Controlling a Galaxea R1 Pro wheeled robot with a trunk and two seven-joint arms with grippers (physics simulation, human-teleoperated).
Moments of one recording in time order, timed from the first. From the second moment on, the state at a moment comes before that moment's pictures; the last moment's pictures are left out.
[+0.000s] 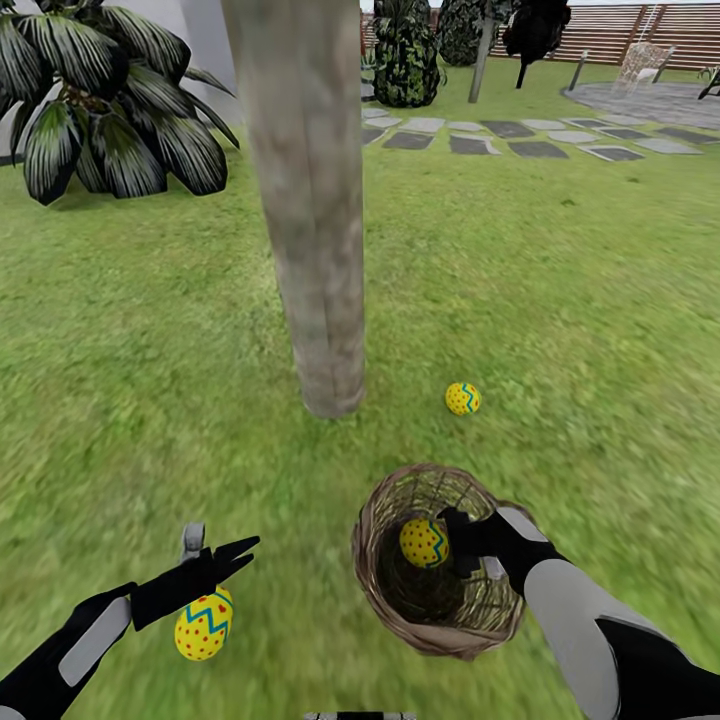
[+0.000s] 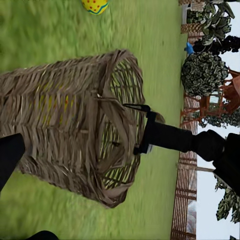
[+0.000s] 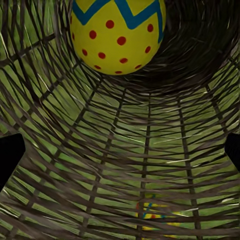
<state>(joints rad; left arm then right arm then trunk) -0.45 0.37 -0.25 -0.75 1.00 0.56 -0.96 -0.88 0.02 -0.26 -0.28 -1.38 0.33 -0.51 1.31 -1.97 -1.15</state>
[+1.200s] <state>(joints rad) -0.45 0.37 -0.25 -0.74 1.00 0.56 -0.96 -0.88 -0.01 -0.26 -0.28 -1.46 0.32 -0.51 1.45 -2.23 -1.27</state>
